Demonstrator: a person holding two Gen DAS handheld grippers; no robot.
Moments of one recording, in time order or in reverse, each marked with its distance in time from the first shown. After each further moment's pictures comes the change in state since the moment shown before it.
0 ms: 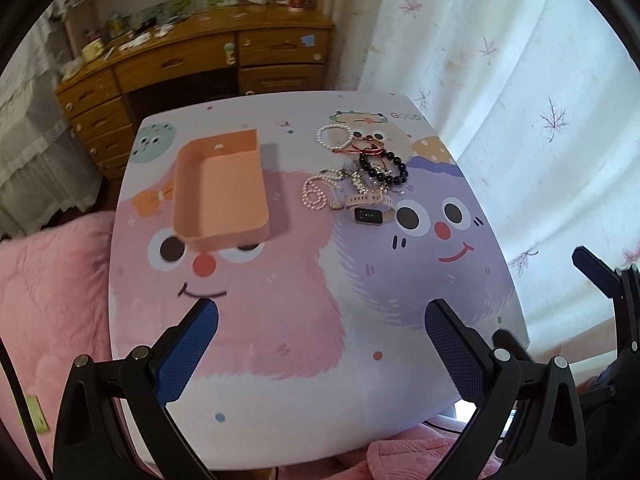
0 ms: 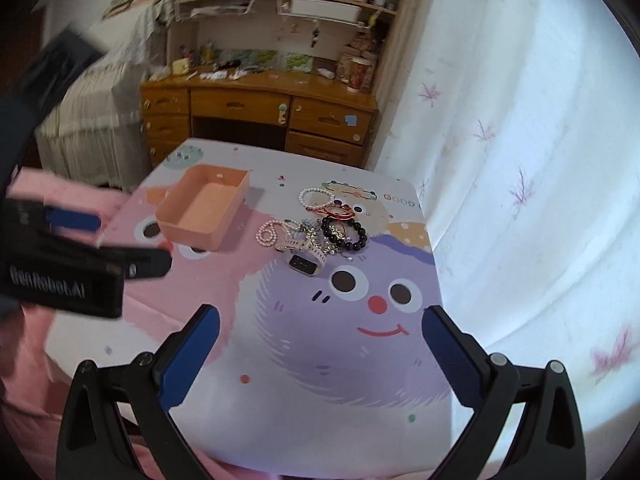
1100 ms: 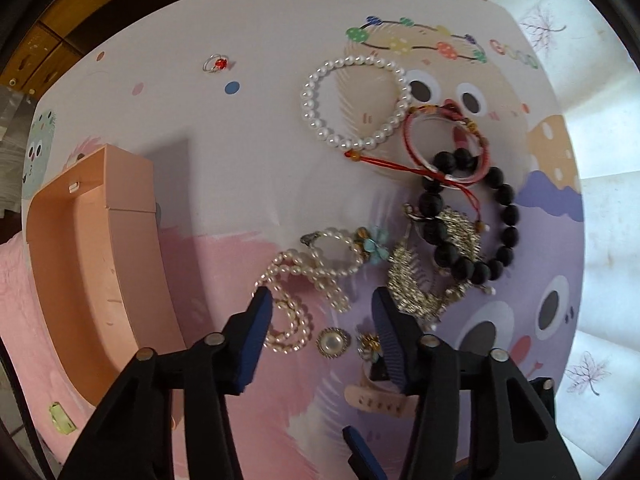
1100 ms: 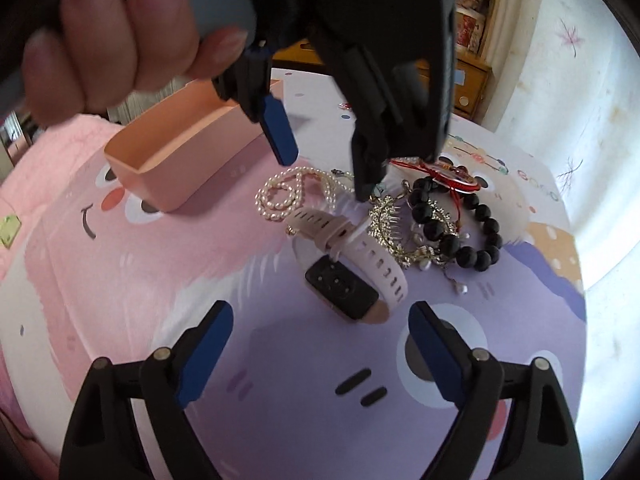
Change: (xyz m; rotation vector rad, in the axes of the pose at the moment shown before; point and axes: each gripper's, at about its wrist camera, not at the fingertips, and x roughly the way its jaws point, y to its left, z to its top) left arm 0.290 -0.022 0.166 -0.083 0.483 0.113; right arm 0.243 0.004 -0.001 -0.078 0.055 0.341
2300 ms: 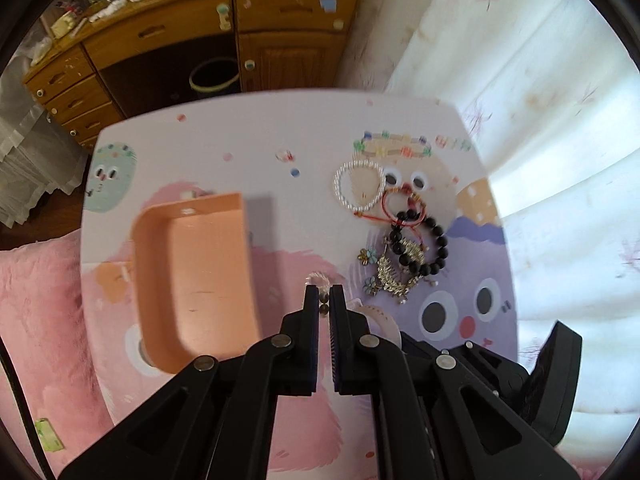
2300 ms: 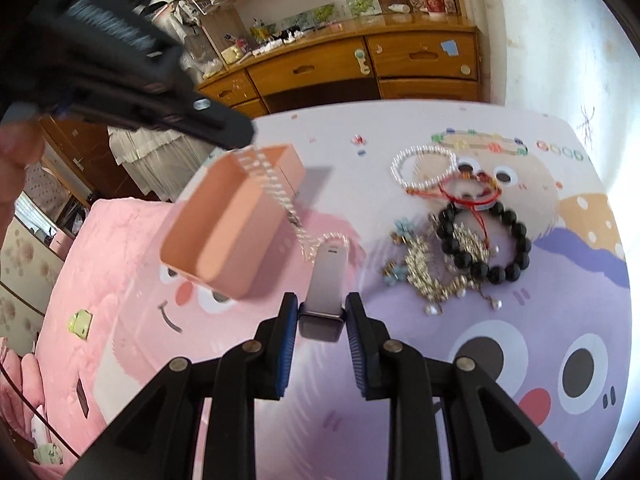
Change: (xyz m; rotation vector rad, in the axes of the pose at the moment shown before) left arm -0.158 0.073 -0.064 -0.006 -0.297 -0.144; right arm -0.038 -0.023 0.052 0.284 -0.030 0.250
